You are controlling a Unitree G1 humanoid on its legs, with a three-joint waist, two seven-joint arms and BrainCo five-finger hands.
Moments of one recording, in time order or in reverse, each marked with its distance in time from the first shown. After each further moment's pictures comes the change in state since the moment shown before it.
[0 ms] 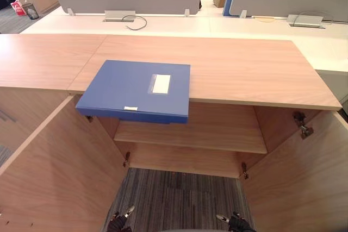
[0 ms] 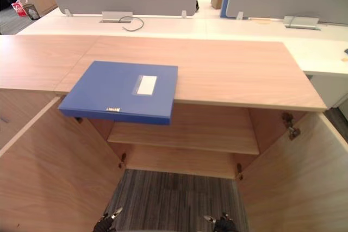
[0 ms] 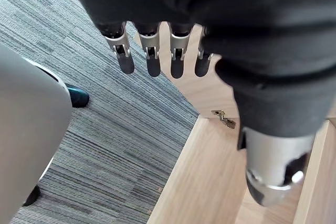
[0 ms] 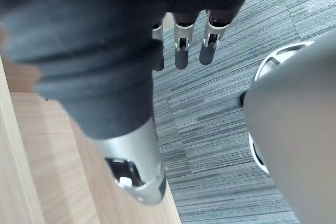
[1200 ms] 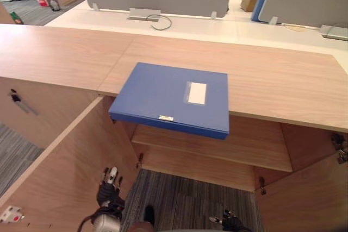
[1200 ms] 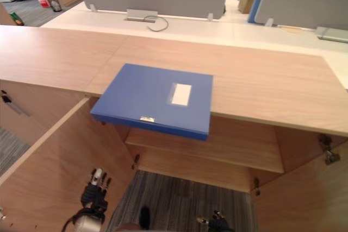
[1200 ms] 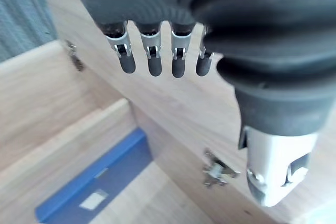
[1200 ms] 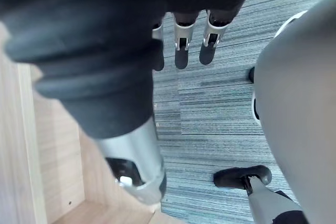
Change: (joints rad) left arm 0.216 0.029 -0.265 -0.828 -0.701 -0.056 -0.097; right arm 0.012 -0.001 0.133 -0.023 -0.044 0.004 0.028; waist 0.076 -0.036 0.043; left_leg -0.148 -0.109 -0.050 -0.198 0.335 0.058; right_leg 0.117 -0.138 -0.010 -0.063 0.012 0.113
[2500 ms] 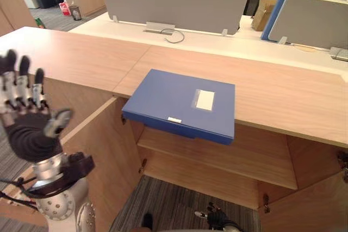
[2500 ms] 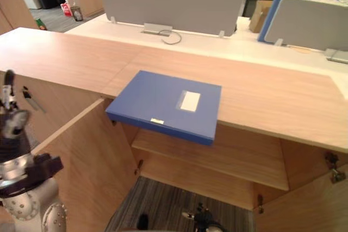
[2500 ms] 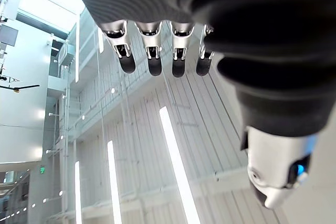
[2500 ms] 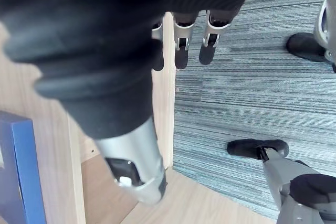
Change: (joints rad) left arm -0.114 0.124 0.000 -0.944 0.593 -0.188 0.173; right arm -0.024 0.086 0.039 -0.023 -0.046 0.002 0.020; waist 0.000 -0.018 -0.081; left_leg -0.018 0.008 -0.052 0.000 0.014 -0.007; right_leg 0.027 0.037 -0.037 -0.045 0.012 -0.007
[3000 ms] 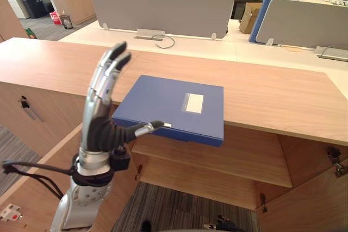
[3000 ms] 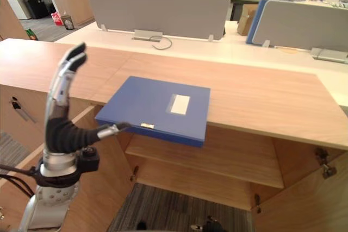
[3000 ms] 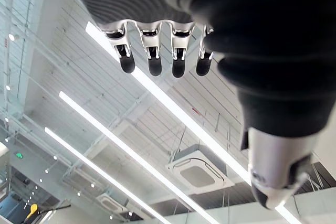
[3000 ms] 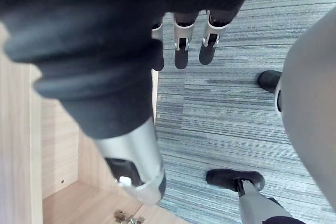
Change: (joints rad) left arm -0.099 0.309 -0.302 0.035 0.628 0.006 0.166; right arm -0.039 -0.089 0.000 0.184 -0.036 -0.005 -0.027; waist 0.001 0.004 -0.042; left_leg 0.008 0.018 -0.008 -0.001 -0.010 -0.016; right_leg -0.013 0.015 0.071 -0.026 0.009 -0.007
